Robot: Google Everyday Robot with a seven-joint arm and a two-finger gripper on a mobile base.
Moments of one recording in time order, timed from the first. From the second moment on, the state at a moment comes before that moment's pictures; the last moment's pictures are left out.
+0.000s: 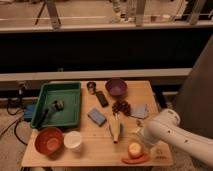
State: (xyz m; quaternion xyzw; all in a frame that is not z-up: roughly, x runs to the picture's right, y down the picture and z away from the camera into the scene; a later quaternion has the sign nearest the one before) arm 0.181 0.283 0.735 -0.26 -0.18 -0.29 0.90
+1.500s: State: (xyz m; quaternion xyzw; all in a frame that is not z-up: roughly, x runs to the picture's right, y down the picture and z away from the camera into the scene) arm 0.147 0.303 0.737 -0.30 -0.23 -0.51 0.77
